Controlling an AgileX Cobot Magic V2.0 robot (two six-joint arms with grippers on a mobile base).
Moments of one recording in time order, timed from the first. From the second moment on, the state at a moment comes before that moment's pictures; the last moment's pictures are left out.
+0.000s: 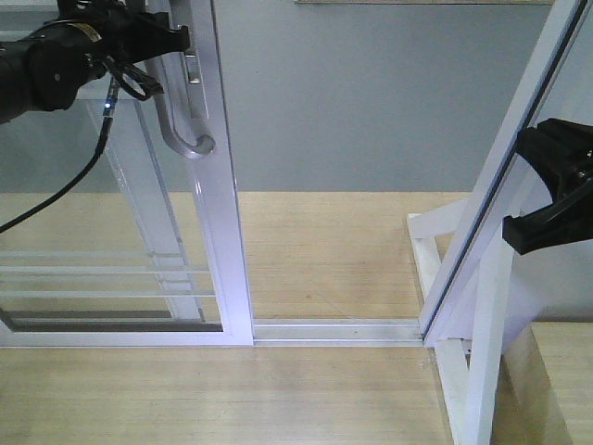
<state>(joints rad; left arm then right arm) -0.17 1.83 -1.38 -0.12 -0.11 0.07 0.30 0.79 -0.58 0.05 0.09 -0.27</state>
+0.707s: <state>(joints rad) 0.04 1.83 -1.38 -0.13 -0.09 0.07 0.30 0.79 -0.58 0.05 0.09 -0.27</state>
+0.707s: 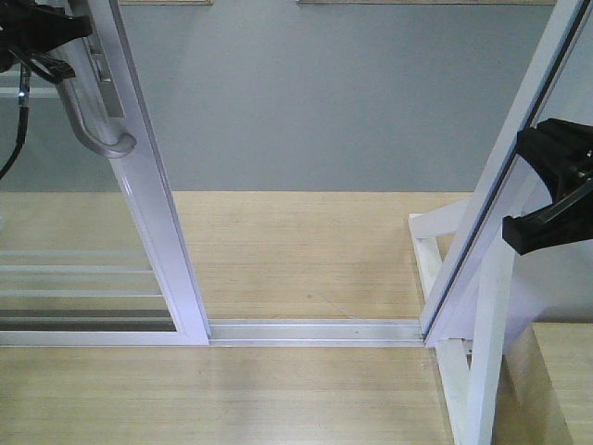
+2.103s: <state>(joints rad) -0.13 0.73 -0.50 -0.06 0.03 0.10 0.30 0.65 -0.58 0.06 0.14 -0.27</state>
